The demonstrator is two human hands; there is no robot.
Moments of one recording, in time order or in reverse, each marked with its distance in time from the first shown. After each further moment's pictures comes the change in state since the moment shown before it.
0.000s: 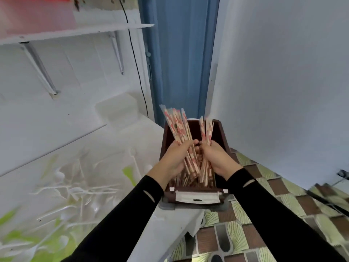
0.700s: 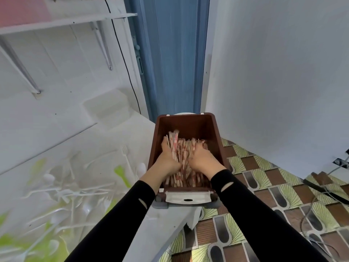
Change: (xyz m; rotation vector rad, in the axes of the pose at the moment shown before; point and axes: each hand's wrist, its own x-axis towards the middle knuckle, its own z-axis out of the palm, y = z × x) left_hand 0.018 -0.024 -0.016 0.905 0.155 -0.074; right_hand -0.005 0.007 0.003 -0.916 0.018 0.125
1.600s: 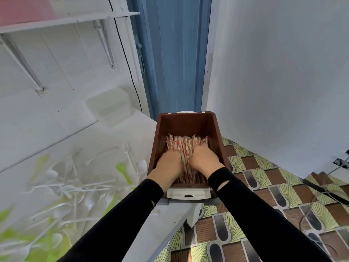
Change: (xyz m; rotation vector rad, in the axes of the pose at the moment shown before) left_hand -0.003 -0.007 0.010 0.772 0.105 0.274; right_hand -0.004 -0.003 0.003 -0.300 0.064 -0.056
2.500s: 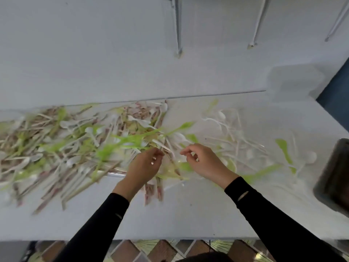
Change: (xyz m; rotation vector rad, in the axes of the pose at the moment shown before) left_hand -0.422 -0.340 0.005 -0.434 0.588 -0.743; right_hand -0.209 -0.304 0.217 0.351 -0.400 -1.063
